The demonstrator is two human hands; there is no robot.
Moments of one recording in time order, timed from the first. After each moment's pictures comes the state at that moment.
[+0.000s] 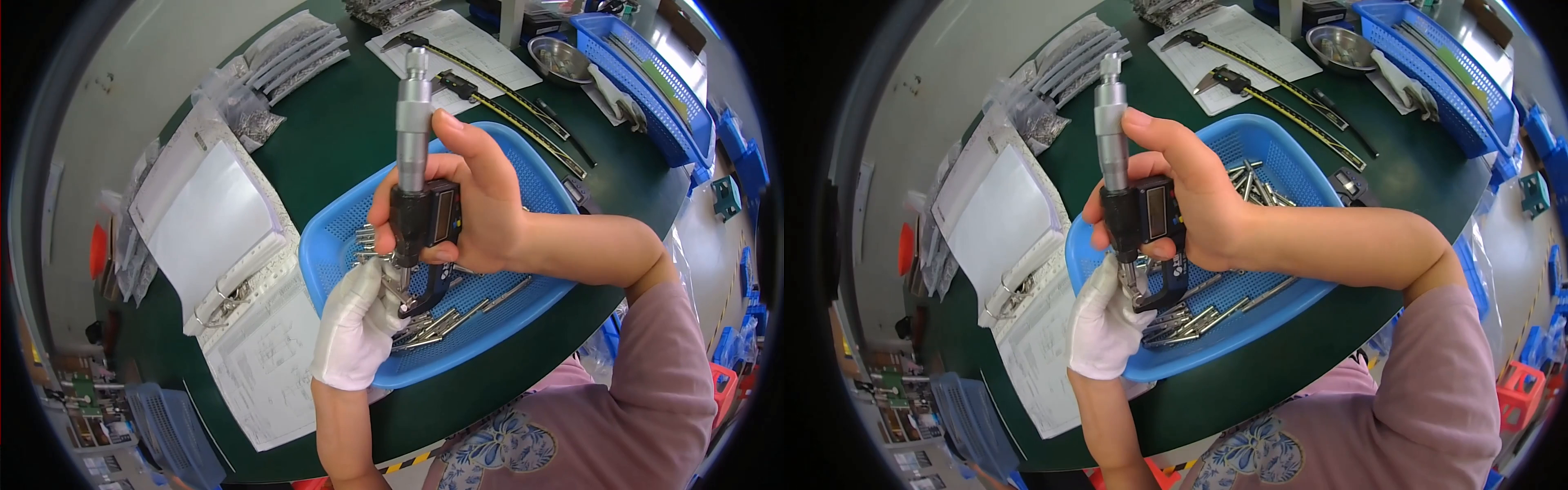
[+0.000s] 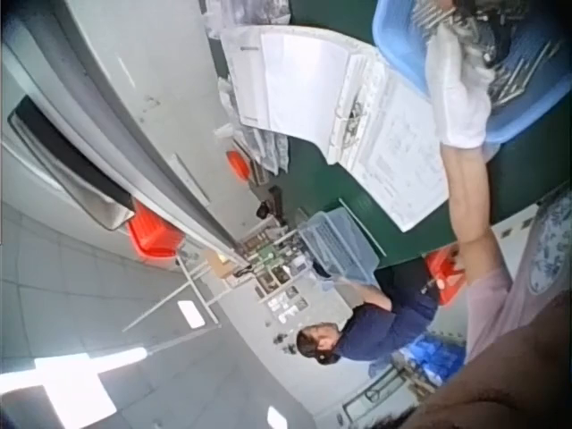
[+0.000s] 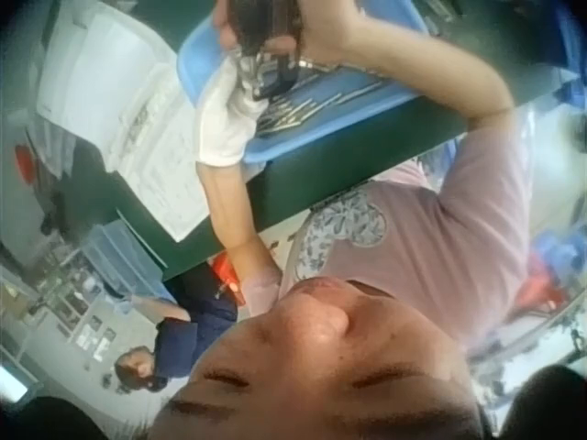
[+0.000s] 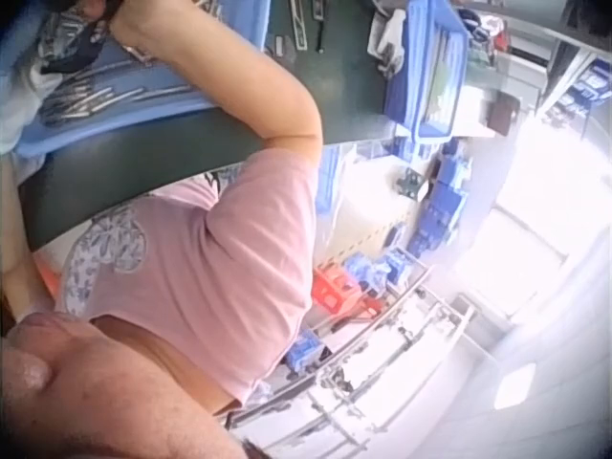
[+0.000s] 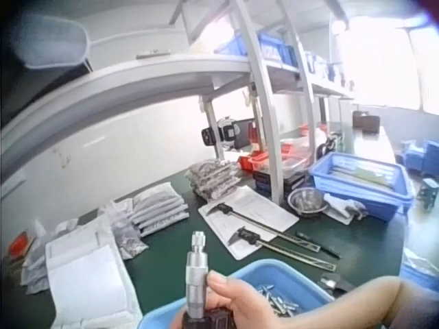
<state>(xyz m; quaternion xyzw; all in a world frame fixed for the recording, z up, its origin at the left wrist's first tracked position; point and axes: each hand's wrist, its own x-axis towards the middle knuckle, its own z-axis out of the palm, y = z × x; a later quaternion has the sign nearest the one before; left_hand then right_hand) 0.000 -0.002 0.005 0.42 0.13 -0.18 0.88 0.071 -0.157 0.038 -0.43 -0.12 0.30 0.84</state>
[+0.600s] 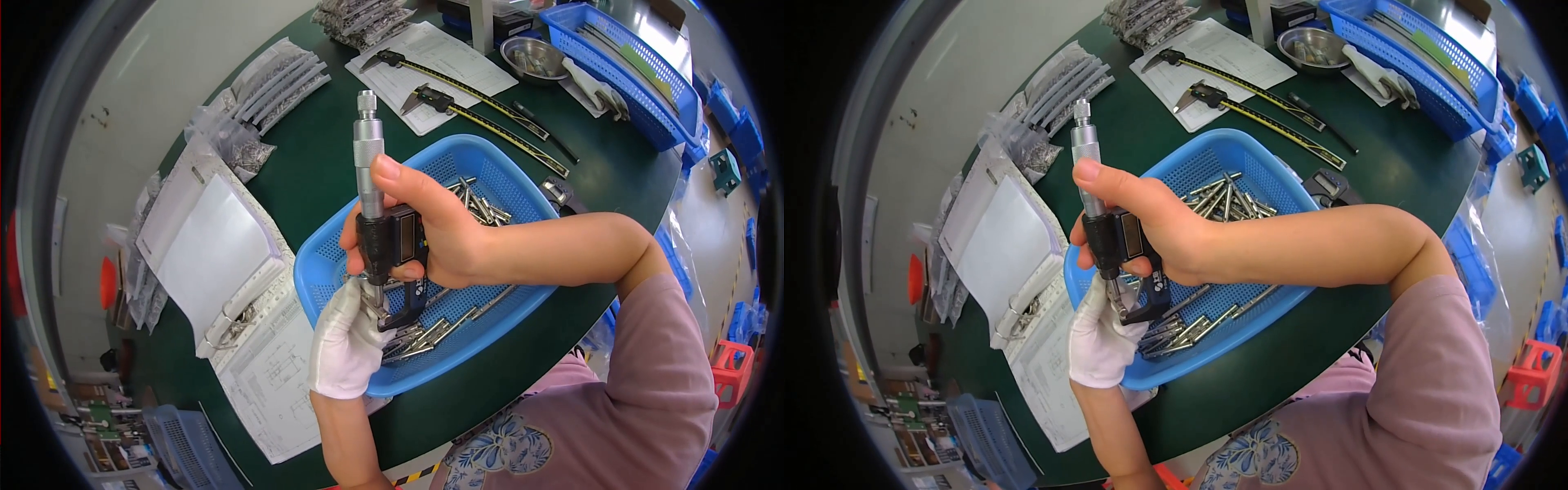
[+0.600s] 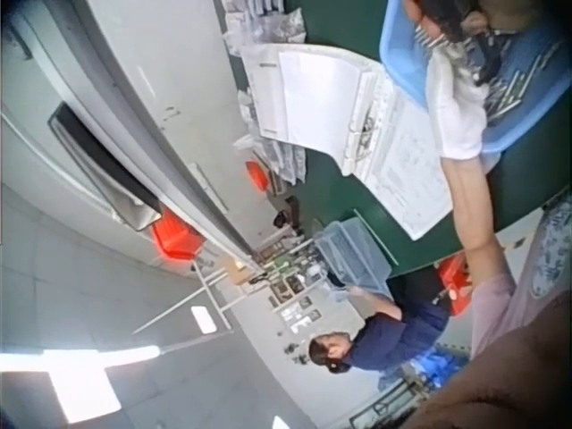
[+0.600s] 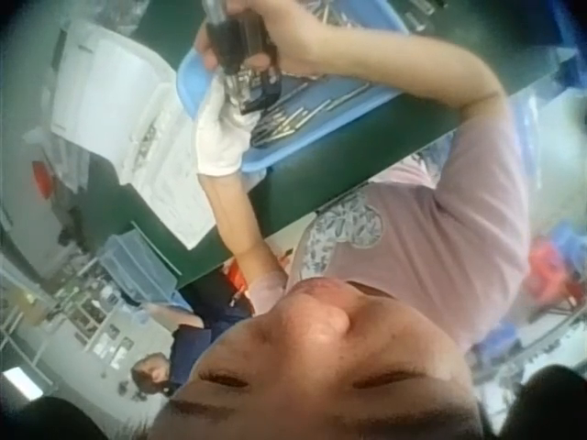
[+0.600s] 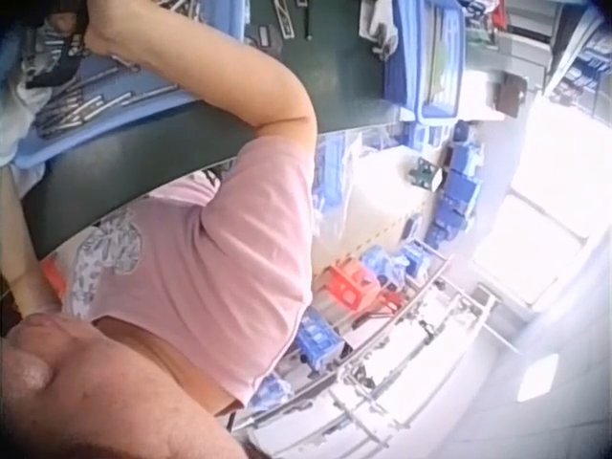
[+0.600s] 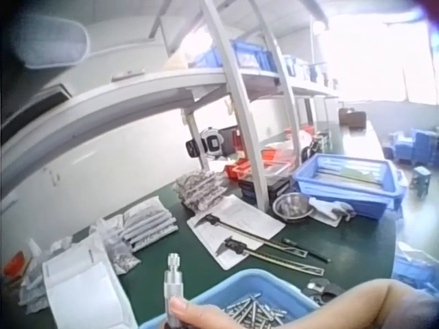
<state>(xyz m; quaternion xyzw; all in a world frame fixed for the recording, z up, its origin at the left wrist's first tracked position) -0.001 -0.001 0.001 0.41 0.16 -0.16 0.89 0.067 -0.153 0.034 -0.45 -0.12 0.29 0.84</state>
